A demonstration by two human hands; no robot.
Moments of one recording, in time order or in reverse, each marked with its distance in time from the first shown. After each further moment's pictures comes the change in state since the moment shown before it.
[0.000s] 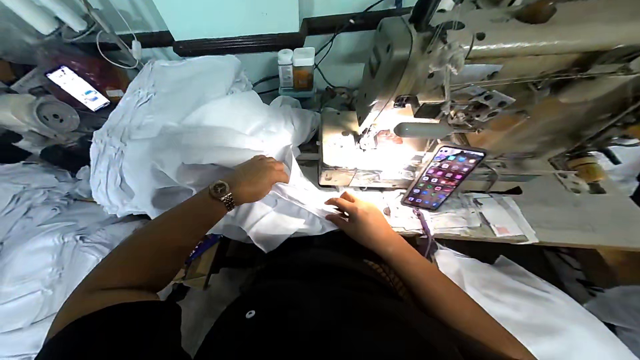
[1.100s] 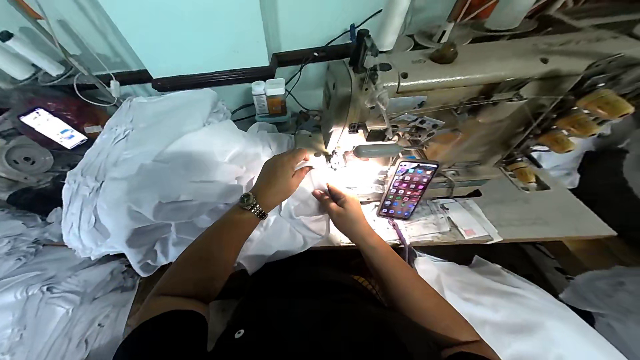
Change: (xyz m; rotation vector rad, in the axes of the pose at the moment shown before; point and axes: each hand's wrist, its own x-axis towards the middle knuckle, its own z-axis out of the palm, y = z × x) left_hand 0.100 0.050 -0.021 -0.290 0.603 -0.135; right_hand 0.037 -0.006 -0.032 0.478 0.358 0.219
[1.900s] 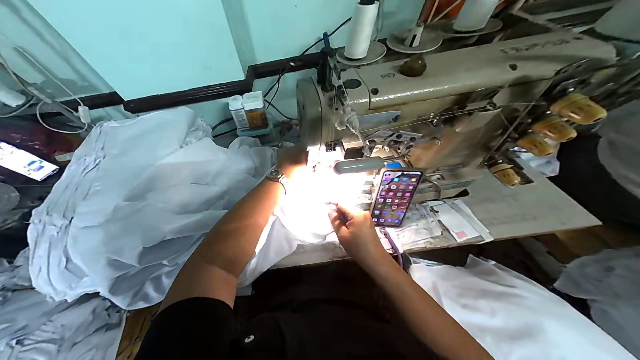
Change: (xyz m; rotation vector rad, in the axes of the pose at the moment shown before) left_hand 0.097 -0.006 0.055 -0.055 -0.227 -0.278; right_hand -0.019 0.014 -0.029 -0.324 0.180 -0.045
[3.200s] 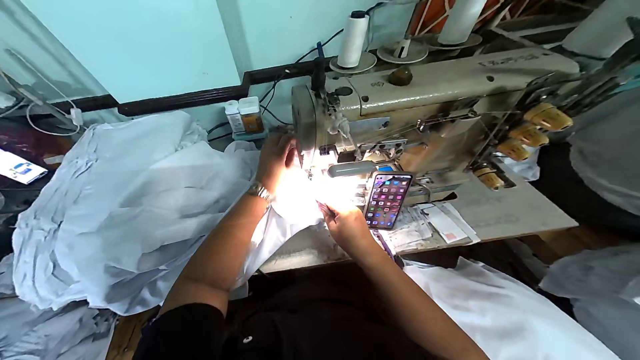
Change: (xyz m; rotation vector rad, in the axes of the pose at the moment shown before) left_hand -0.001 -0.040 0.002 0.139 0.534 0.419; right_hand 0.015 0.004 0.004 -0.212 -0.001 -0.124
